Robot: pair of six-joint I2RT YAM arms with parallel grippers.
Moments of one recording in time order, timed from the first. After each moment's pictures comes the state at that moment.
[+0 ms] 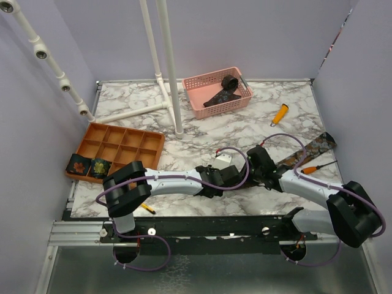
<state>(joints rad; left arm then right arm) -1.23 1.75 1.10 -0.50 -0.43 -0.78 0.59 1.25 0.47 -0.15 0.06 0.90</state>
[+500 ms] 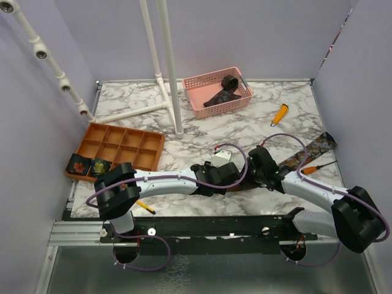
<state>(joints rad) -1.23 1.67 1.10 -0.50 -0.43 -0.78 0.59 1.19 0.47 -0.22 0.06 0.85</state>
